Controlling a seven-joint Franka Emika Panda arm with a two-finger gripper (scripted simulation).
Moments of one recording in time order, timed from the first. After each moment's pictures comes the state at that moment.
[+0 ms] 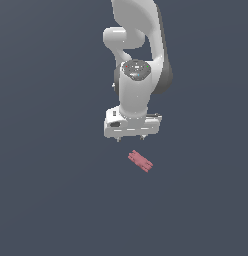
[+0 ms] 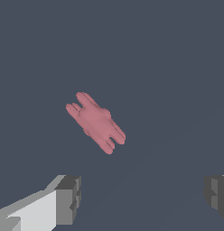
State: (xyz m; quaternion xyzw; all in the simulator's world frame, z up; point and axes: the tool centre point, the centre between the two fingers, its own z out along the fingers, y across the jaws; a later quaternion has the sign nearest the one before) arm 0.008 0.027 0.169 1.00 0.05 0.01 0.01
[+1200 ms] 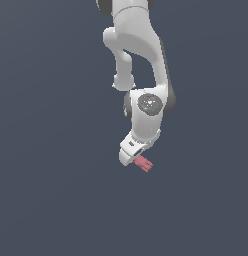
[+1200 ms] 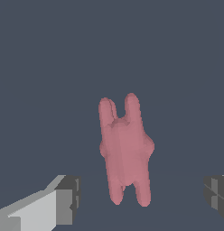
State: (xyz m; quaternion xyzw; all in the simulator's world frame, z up) arm 0.035 0.068 0.091 0.94 0.35 0.00 0.00
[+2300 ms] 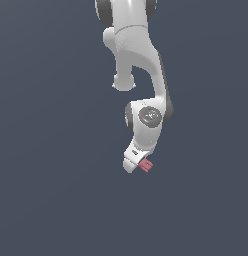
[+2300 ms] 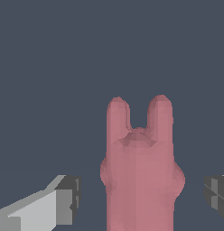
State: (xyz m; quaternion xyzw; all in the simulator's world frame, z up) arm 0.039 0.077 0.046 0.91 0.41 0.00 0.00
